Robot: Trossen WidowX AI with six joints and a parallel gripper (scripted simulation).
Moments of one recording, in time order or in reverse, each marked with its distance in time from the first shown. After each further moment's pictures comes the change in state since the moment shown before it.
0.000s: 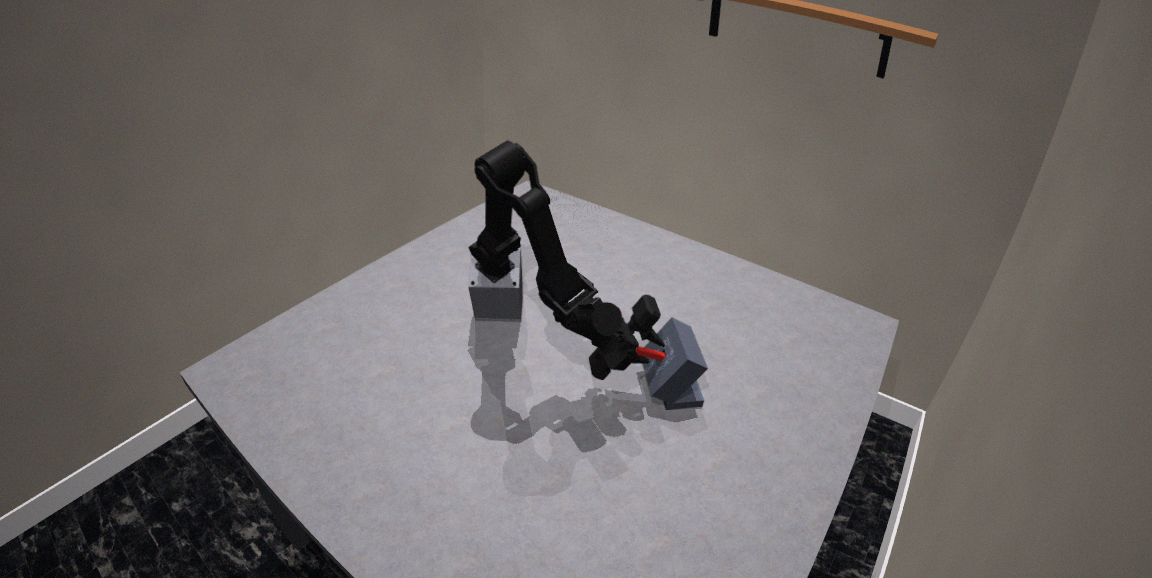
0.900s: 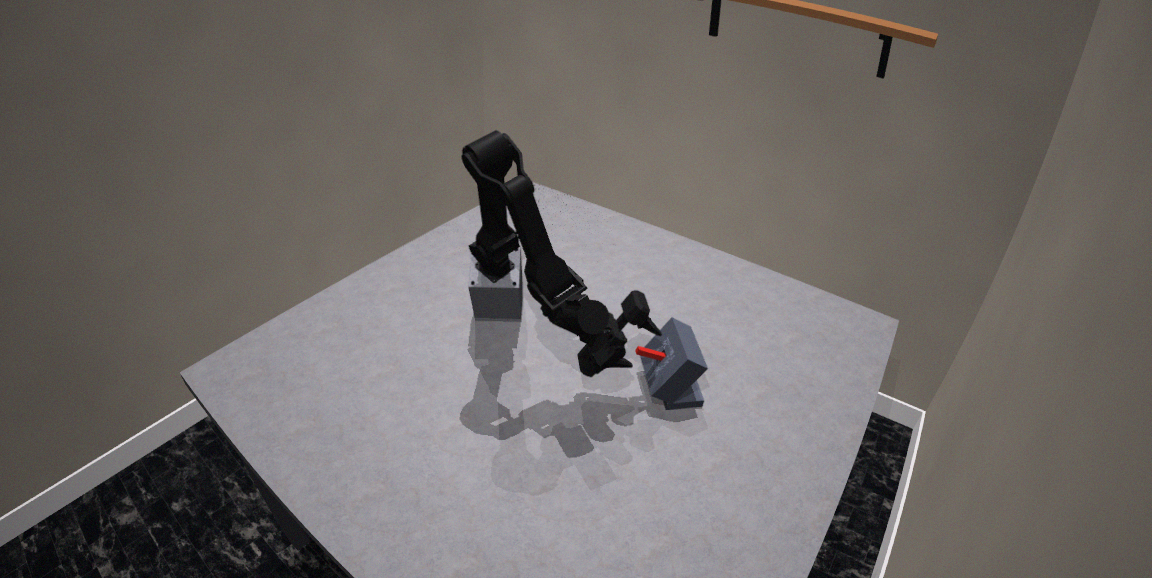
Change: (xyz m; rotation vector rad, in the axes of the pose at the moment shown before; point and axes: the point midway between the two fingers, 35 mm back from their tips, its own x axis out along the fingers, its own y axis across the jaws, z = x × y) arm -0.029 0.001 0.007 0.000 -0.003 -0.003
